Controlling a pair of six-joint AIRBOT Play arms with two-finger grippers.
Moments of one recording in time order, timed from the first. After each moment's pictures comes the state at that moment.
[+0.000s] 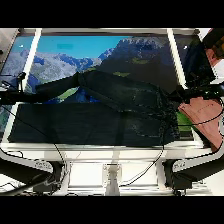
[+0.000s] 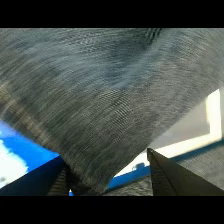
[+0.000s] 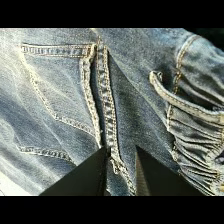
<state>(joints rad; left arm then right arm) 0.54 -1.73 1.25 0.91 -1.10 -0.57 -0.48 -1.70 1.29 -0.86 1.37 1.19</state>
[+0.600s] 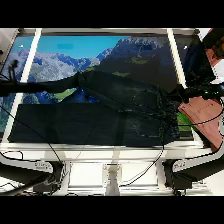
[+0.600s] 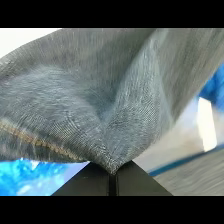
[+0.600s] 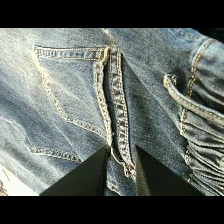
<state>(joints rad) 0.53 -1.63 1.39 0.82 -1.19 -0.70 -0.48 -1.70 1.29 -0.82 1.38 1.20</state>
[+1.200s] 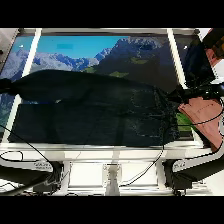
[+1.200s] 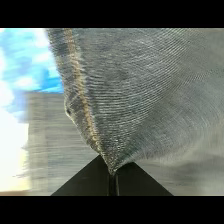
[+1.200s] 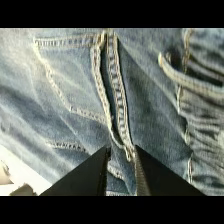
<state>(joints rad) 0.59 -1.62 1.73 1.37 -1.53 -1.02 -0.48 -1.70 1.29 -0.82 1.45 1.19</state>
